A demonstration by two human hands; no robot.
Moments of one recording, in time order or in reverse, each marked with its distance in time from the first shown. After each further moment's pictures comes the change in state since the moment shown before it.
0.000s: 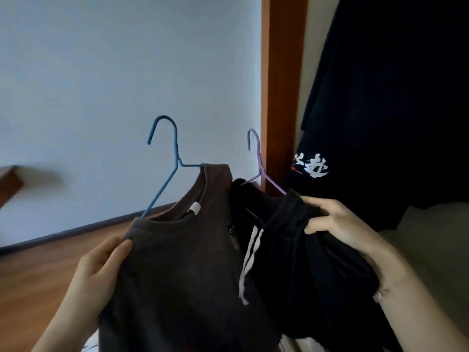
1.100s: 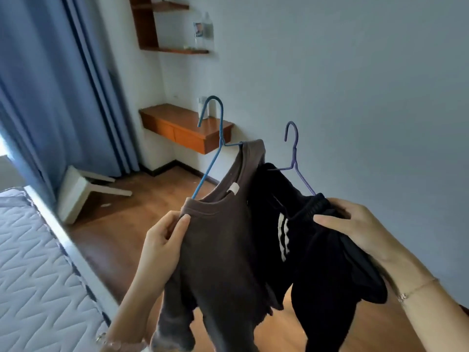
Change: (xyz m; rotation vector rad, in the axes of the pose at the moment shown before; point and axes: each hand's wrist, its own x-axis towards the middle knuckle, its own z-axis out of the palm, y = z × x) left_hand 0.359 -0.149 -0.141 0.263 0.929 -0.190; right_hand 0.657 -0.090 0.300 -0.096 -0.731 -0.276
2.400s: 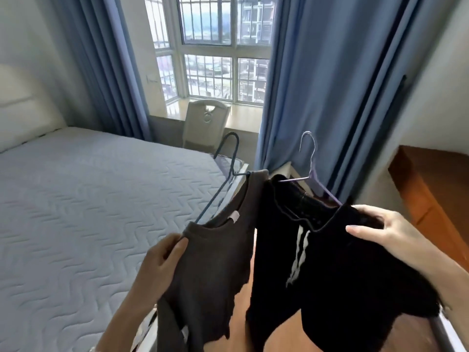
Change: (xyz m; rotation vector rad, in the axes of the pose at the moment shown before) left_hand 0.367 -0.162 -0.117 0.382 1.021 -0.409; right_hand 0.704 -0.153 0.399 -0.086 -1.157 -0.506
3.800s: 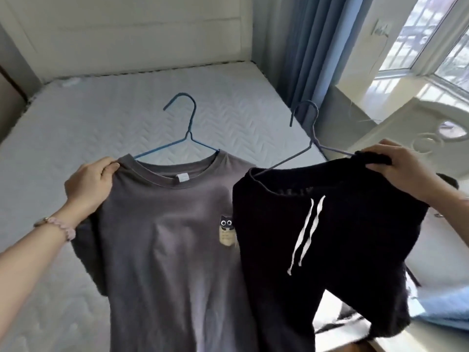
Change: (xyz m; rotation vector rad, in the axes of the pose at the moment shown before) left_hand 0.517 -0.246 -0.205 0.957 0.912 -0.844; right_hand 0.986 -0.075 0.371 -0.623 -0.596 -0.775
